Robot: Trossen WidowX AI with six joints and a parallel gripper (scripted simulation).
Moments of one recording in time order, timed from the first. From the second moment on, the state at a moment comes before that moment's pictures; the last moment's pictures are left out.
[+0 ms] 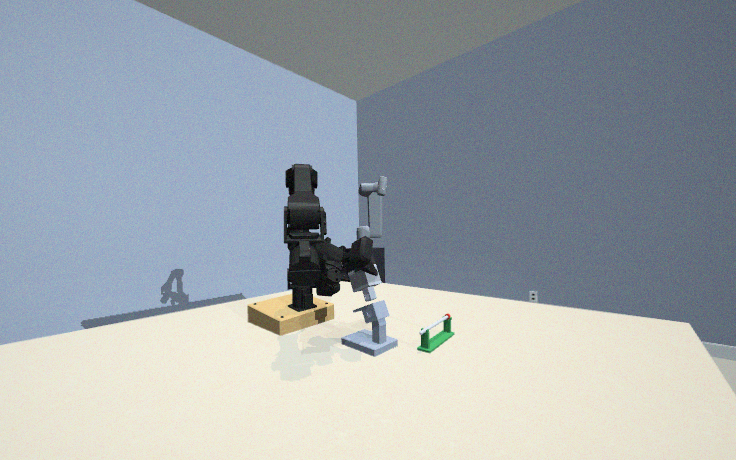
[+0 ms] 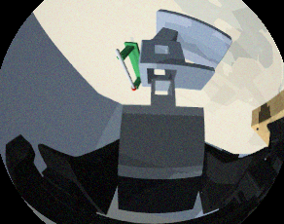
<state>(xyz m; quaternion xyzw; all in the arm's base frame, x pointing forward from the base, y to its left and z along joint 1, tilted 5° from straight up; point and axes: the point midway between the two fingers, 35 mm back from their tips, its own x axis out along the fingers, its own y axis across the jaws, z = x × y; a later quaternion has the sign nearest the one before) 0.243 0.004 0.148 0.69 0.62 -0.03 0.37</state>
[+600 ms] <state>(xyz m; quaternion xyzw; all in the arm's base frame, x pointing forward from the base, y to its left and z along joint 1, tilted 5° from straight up) 0.254 0.004 0.127 0.69 0.63 -0.03 0.37</state>
